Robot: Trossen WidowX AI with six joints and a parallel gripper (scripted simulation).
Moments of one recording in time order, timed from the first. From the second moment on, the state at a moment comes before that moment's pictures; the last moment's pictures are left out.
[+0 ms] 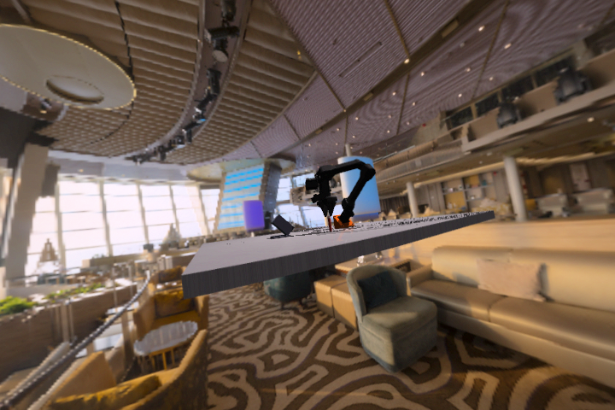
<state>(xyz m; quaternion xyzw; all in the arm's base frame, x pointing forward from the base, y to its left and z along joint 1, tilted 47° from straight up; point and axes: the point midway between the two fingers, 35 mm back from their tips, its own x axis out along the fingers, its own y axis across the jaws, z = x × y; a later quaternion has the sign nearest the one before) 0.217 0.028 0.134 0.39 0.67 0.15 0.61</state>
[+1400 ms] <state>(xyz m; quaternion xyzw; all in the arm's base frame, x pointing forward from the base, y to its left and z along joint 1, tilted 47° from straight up) 0.217 0.057 0.108 0.40 0.67 0.16 0.61</state>
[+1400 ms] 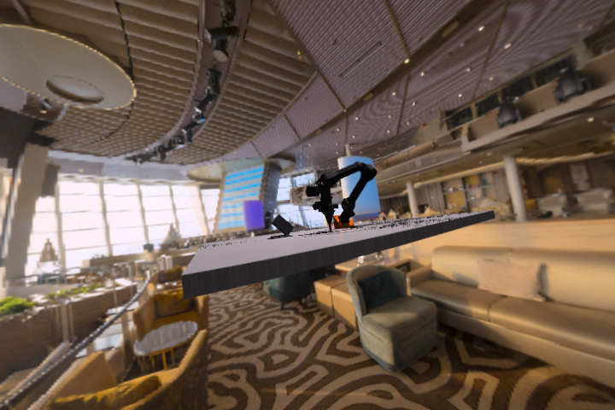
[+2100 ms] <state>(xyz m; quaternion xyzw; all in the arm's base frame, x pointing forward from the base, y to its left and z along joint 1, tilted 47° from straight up) 0.217 0.028 0.133 0.40 0.67 0.15 0.61</state>
